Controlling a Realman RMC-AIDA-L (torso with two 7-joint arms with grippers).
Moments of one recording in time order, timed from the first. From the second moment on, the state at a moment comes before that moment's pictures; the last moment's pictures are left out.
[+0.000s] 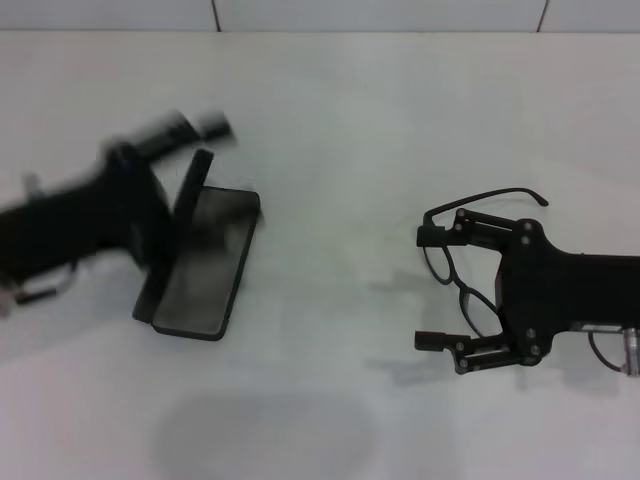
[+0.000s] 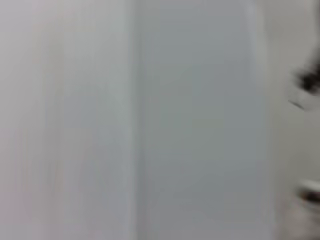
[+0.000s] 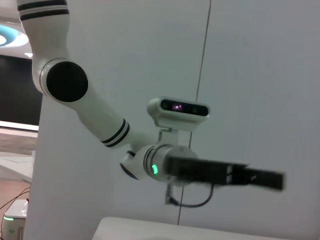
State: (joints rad) left arm -0.33 -2.03 0.83 0.55 1.49 1.87 -0.99; right arm 0.51 2.02 -1.29 -0.51 -1.40 -1.69 0.77
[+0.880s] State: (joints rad) left arm -0.37 -2.09 0.91 1.29 2.26 1.58 -2.18; right arm 0.51 2.01 -1.26 -0.50 -1.40 -1.67 0.77
